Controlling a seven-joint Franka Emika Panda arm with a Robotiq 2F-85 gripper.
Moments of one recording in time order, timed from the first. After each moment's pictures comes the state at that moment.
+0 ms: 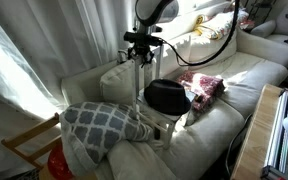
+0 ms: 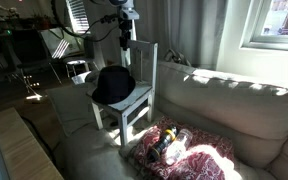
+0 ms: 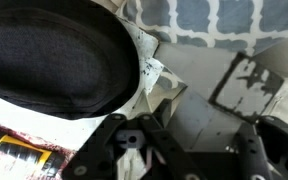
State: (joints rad) arm 0.14 0.62 0.06 -1.60 0.19 2.30 1.10
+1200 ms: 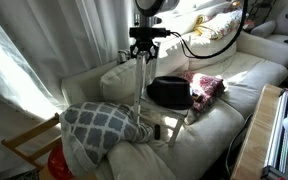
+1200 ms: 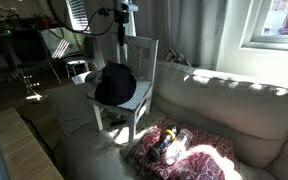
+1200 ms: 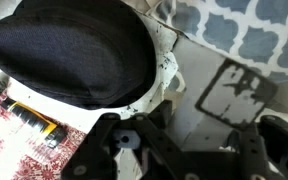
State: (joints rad) arm 0.15 0.56 0.05 -1.60 0.12 2.14 0.93
